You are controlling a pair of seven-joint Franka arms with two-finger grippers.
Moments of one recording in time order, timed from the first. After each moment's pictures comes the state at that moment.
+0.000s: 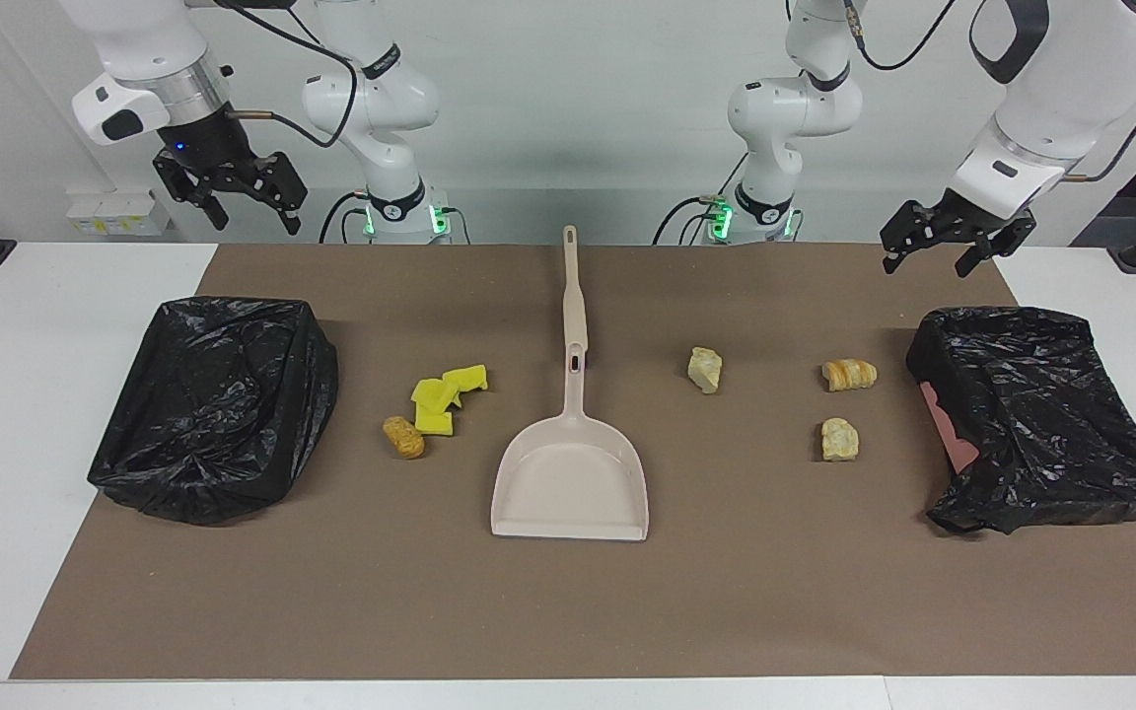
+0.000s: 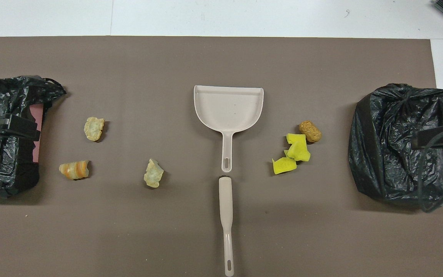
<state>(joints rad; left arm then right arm) 0.00 0.00 -0.06 -1.56 -0.02 1.50 0.05 0.06 -0.12 -0.09 -1.63 0.02 1.51 0.08</state>
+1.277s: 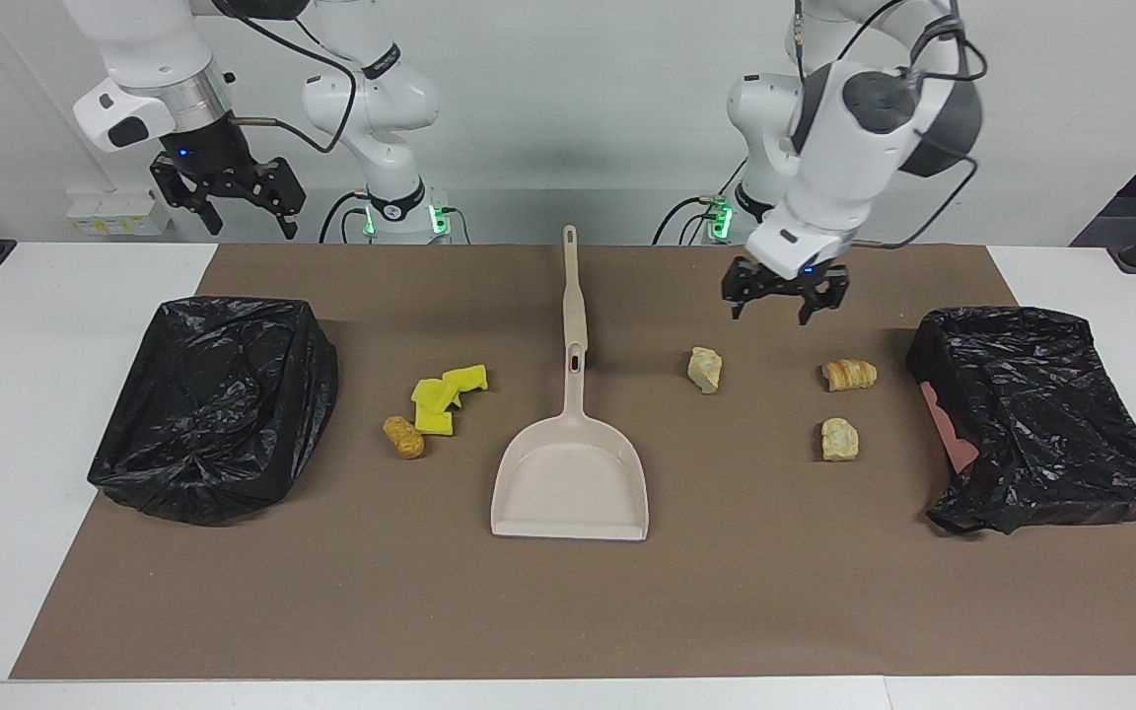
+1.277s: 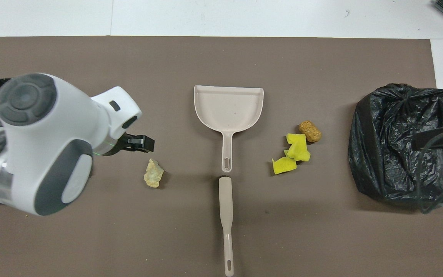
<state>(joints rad) -0.34 0.02 -0.08 -1.87 -0.03 1.87 -0.26 0.06 -0.11 -0.09 -1.65 -0.02 1.52 0.06</state>
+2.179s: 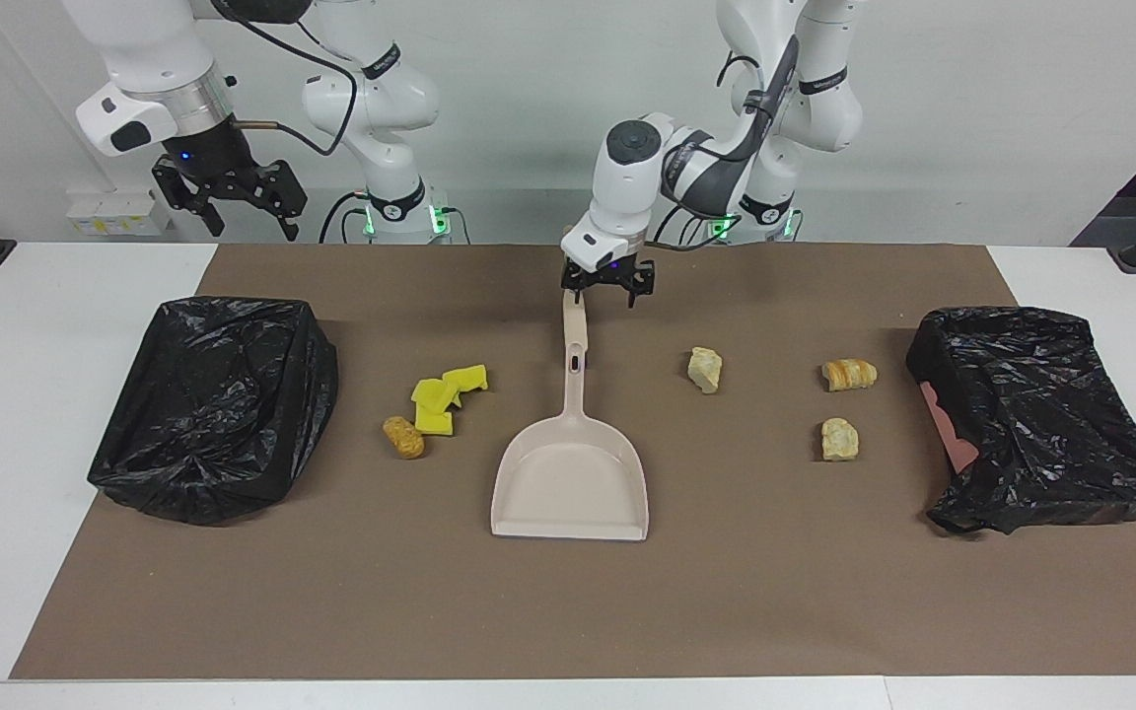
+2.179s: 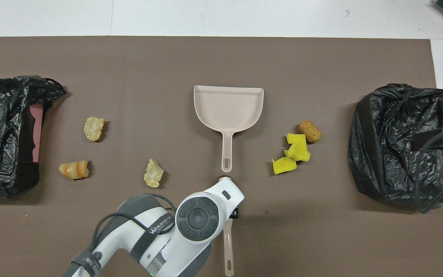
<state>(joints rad) -0.79 0.04 -0.09 -2.22 -0.12 2.26 -0.67 0.06 -0.11 -0.09 -1.65 -0.02 1.52 0.06</state>
